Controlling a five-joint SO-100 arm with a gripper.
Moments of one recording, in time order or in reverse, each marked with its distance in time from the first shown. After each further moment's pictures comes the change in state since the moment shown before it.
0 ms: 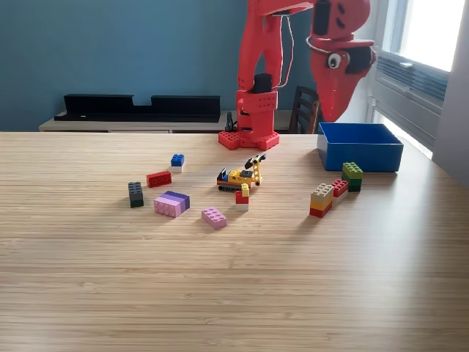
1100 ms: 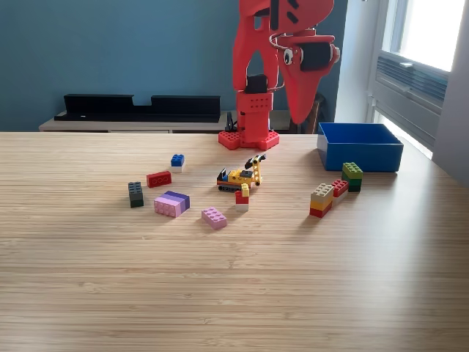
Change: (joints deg) arm 12.0 0.0 -3.3 0.0 -3.5
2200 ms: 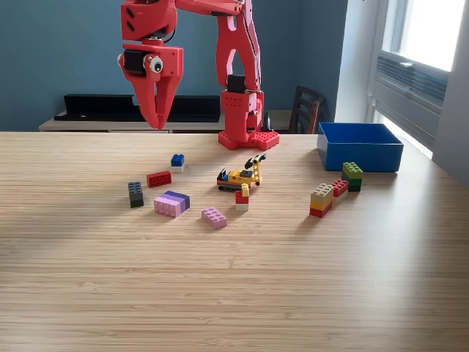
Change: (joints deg) arm 48.9 0.1 6.1 -9.1 5.5
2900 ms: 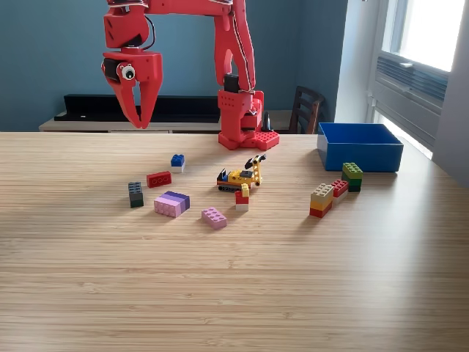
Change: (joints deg) arm 12.2 0.0 7.0 0.0 -1.7
